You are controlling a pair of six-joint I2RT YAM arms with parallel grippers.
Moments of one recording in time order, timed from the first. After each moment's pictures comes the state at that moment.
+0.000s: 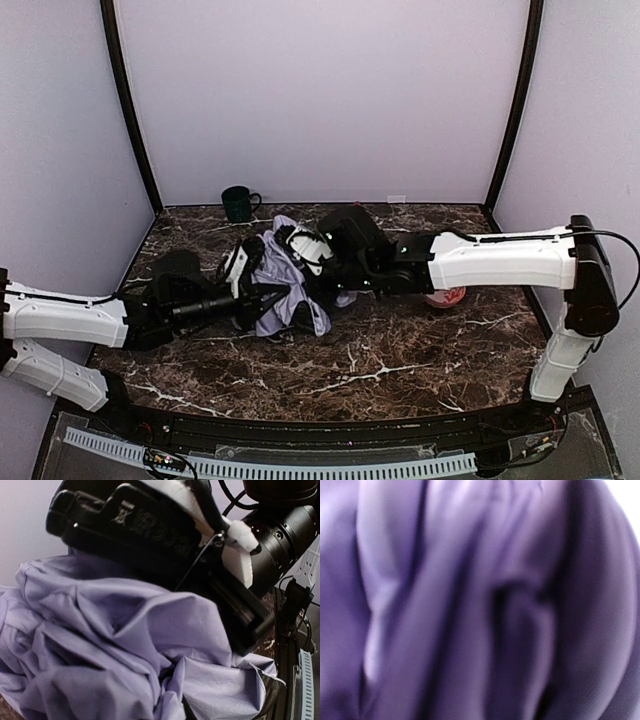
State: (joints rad) left arm -0.93 1.20 0.48 0.50 0.13 -0.05; right arm 1.12 1.75 1.31 -0.20 0.11 -0.09
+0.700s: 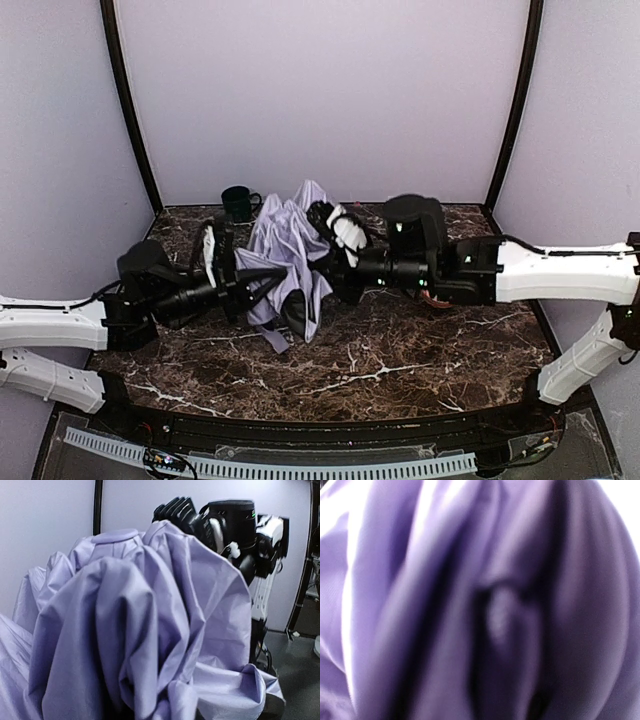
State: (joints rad) left arm -0.95 1.04 0.61 0.52 0.24 -0.04; right arm 1.13 1.44 1.19 -0.02 -0.05 -0.10
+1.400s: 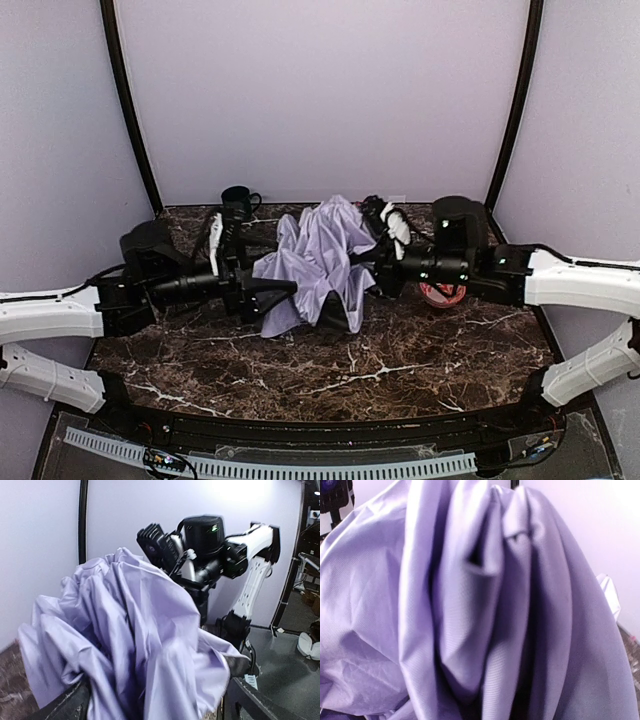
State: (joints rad) left arm -0.92 1.12 0.64 0.41 0.35 -0.12; right arm 0.96 1.29 0.89 0.06 -0.18 -0.01
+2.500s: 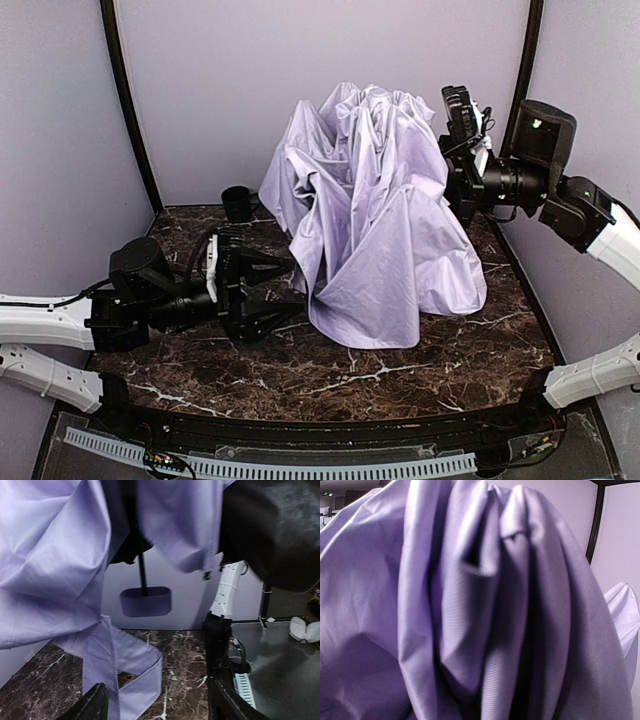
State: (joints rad) left arm -1.13 0.99 0.67 0.39 0.26 0.05; right arm 0.82 1.13 1.34 -0.22 -0.73 -0.18
